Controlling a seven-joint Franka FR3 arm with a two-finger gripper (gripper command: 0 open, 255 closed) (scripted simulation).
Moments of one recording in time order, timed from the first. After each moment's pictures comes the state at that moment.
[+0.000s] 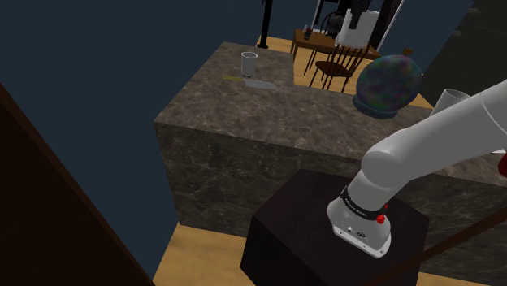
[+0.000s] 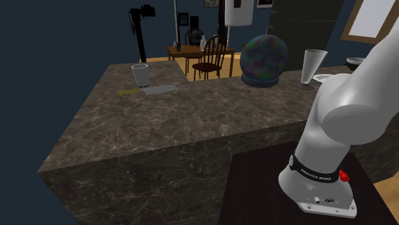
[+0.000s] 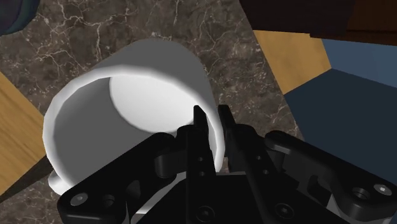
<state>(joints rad) -0.23 -0.43 -0.22 -1.76 -0.14 1.29 -0.52</state>
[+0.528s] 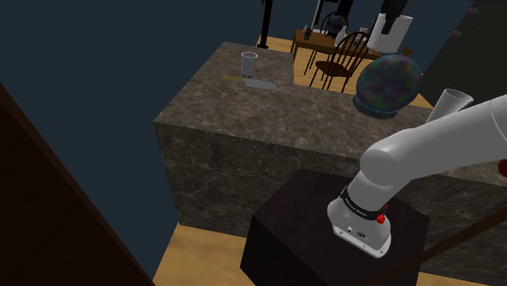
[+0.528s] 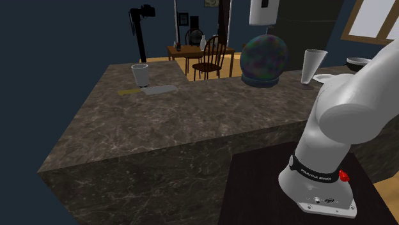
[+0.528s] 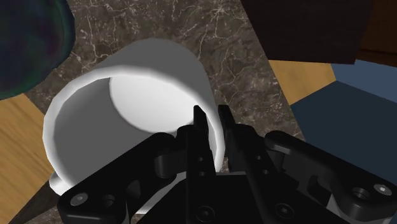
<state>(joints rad) -0.28 -0.54 -0.34 -1.81 -0.23 1.27 -0.70</state>
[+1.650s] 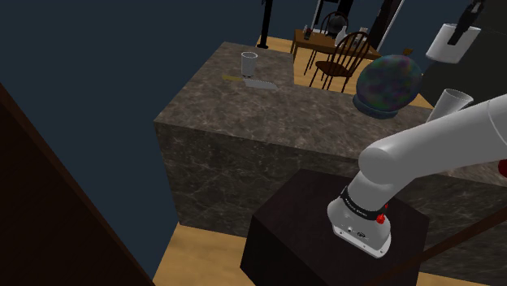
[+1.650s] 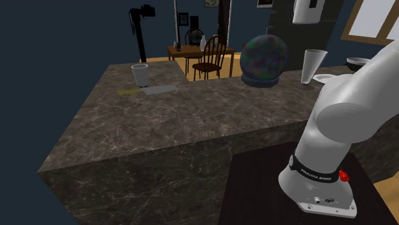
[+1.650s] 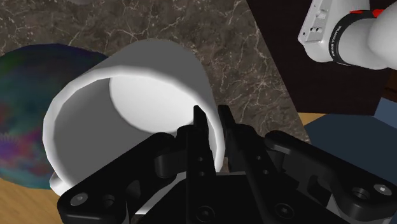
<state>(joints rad) -0.34 -0.53 -0.69 -1.69 -0.41 1.27 -1.13</state>
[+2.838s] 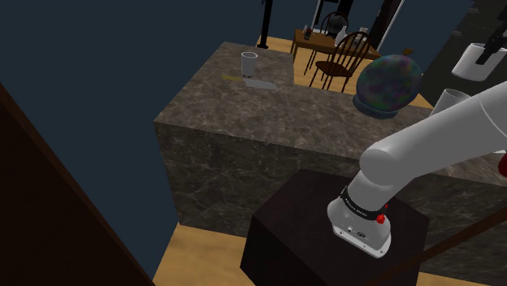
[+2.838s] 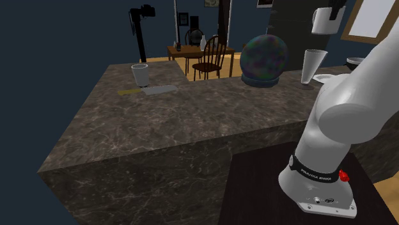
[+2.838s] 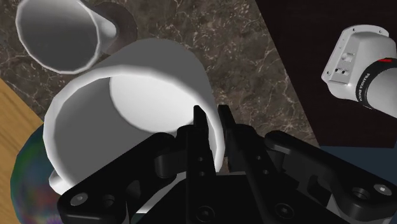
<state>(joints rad) -0.29 -0.44 -1.03 -1.63 -0.44 1.41 -1.40</state>
